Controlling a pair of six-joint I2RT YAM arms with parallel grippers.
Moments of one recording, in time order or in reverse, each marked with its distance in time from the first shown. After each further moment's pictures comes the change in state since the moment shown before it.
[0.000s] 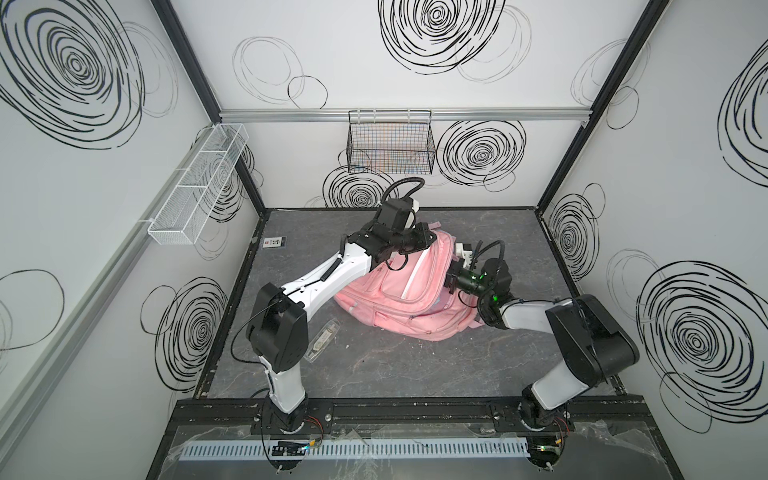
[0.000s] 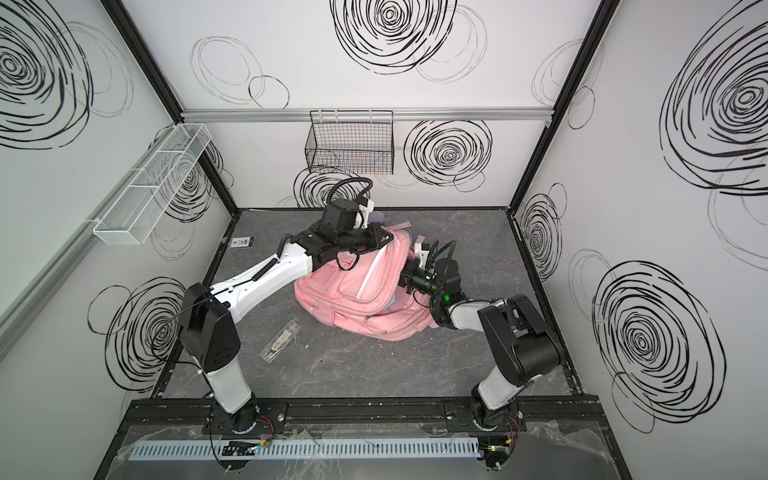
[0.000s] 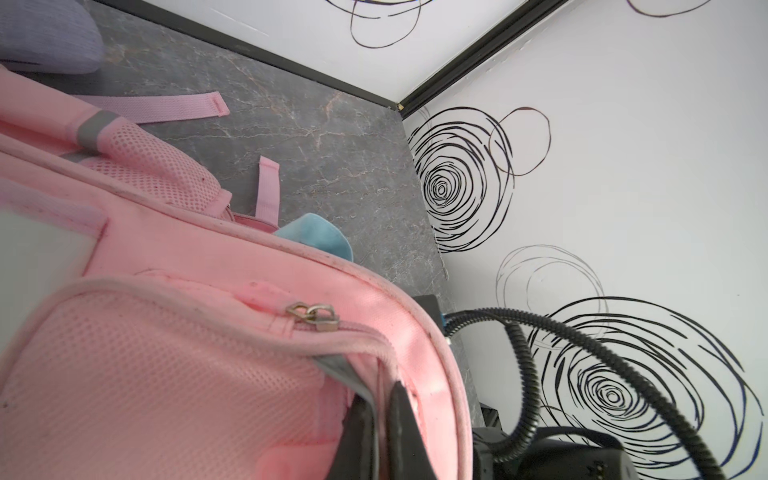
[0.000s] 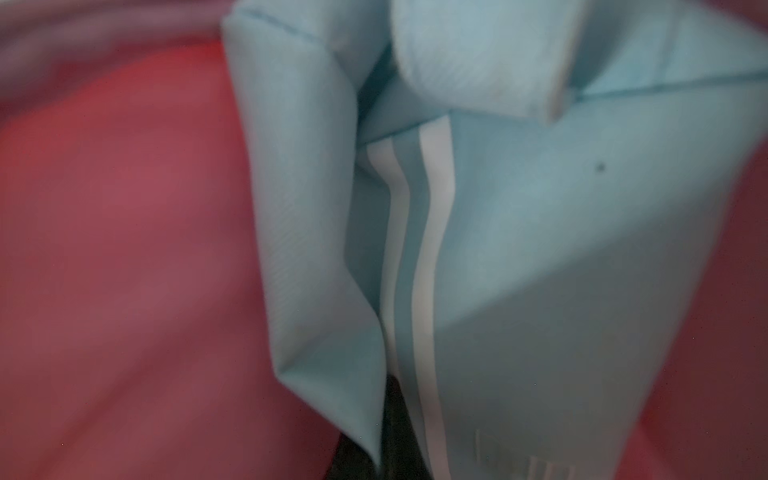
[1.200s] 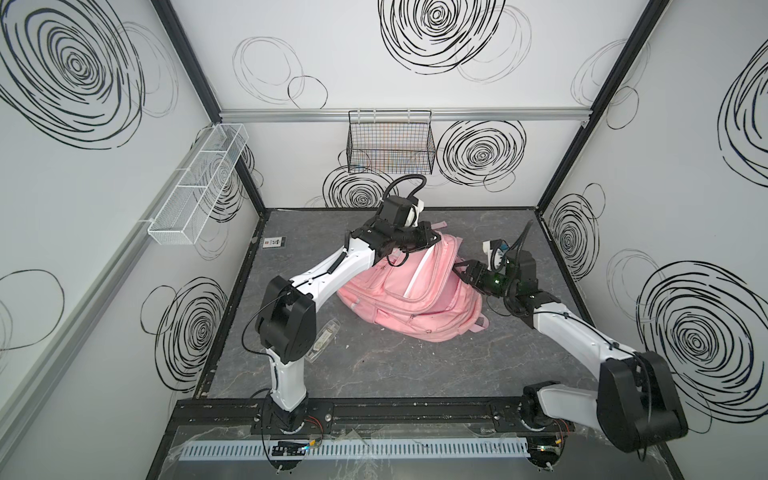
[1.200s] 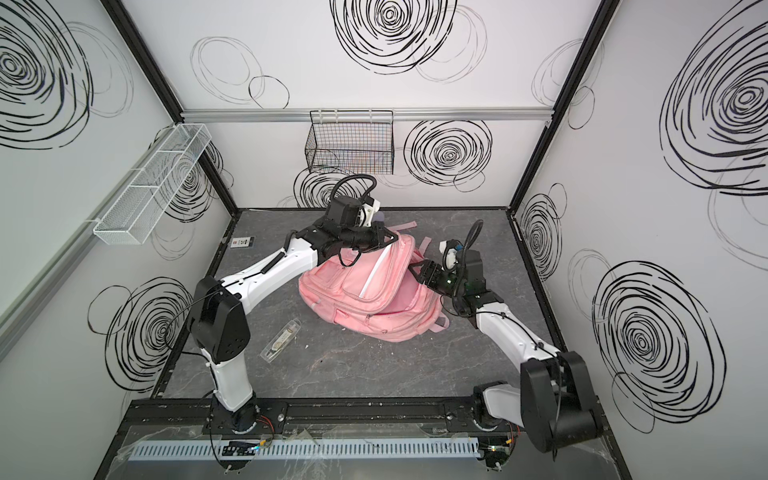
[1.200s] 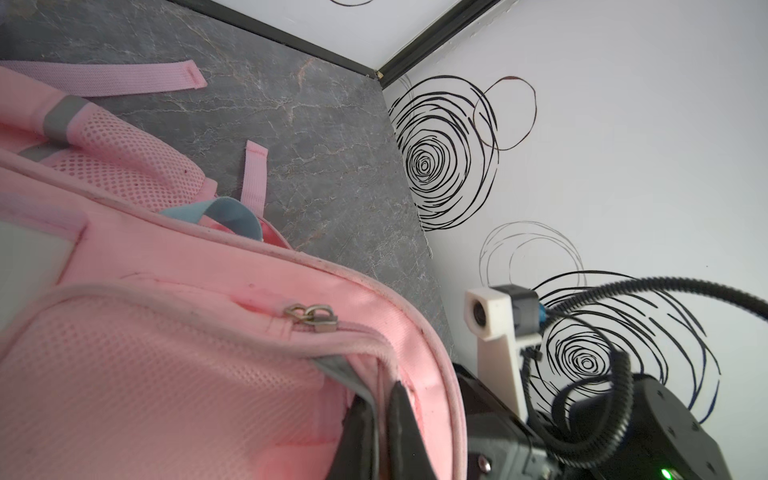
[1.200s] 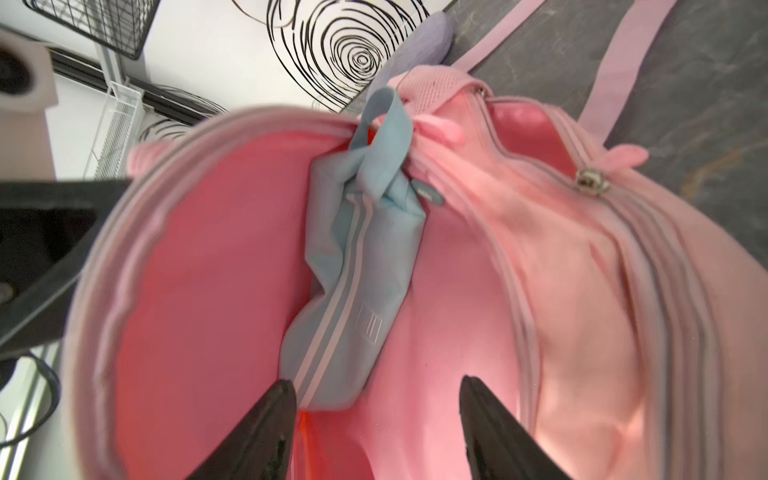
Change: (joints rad) left arm 0.034 0.083 0.065 -0.016 0.142 0.037; right arm -0.111 -0.497 0.068 -1.104 0.163 -0.924
